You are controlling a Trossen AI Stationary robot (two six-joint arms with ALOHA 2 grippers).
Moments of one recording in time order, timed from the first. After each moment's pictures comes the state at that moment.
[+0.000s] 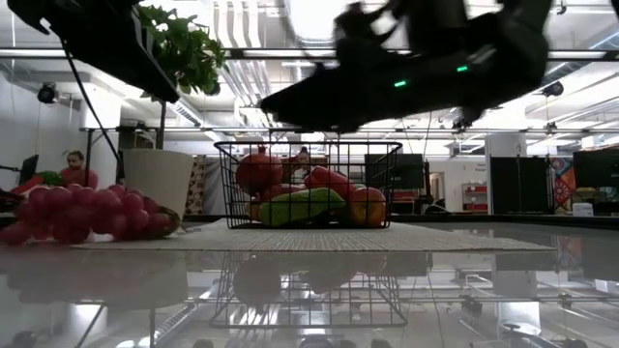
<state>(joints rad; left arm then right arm) -0.53 1.19 0.79 -0.49 -0.63 -0.46 0.14 1.92 0.80 1.00 0.18 -0.15</state>
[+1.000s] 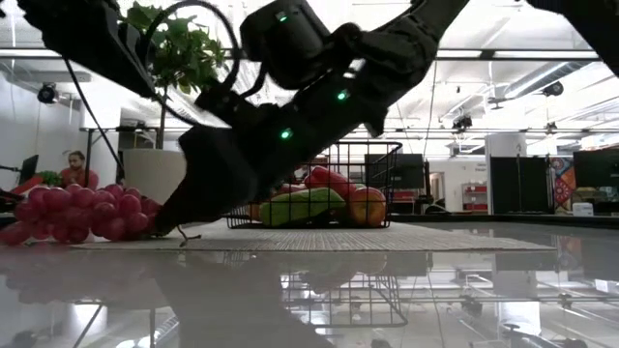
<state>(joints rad) -0.54 1.14 0.78 -0.54 -0.50 -0.40 0.15 2.29 1.44 0.29 0.18 0.02</state>
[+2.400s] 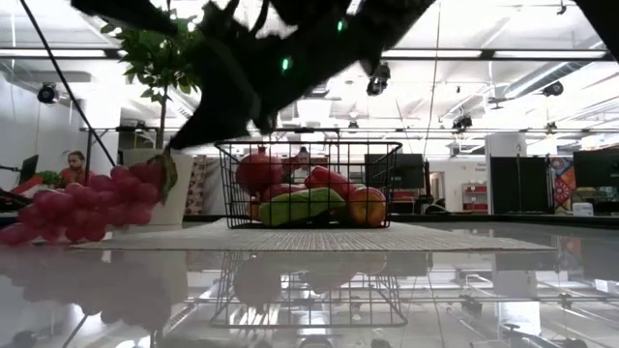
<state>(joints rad) -0.56 0.95 0.78 -0.47 -0.79 -0.17 0.15 2.18 1.51 0.14 0.17 -0.08</state>
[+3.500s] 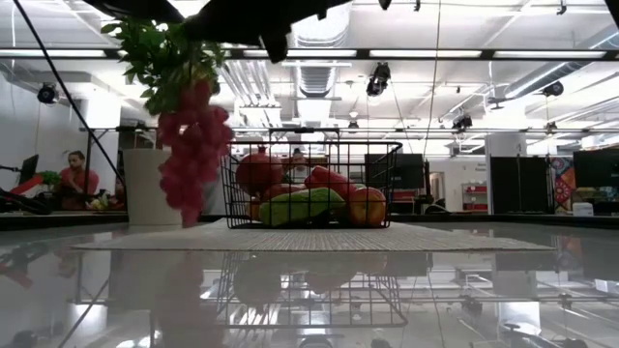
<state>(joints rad) -0.57 0.89 0.78 -0.43 -0.97 -0.15 0.14 1.96 1.50 0.13 0.12 -0.06</state>
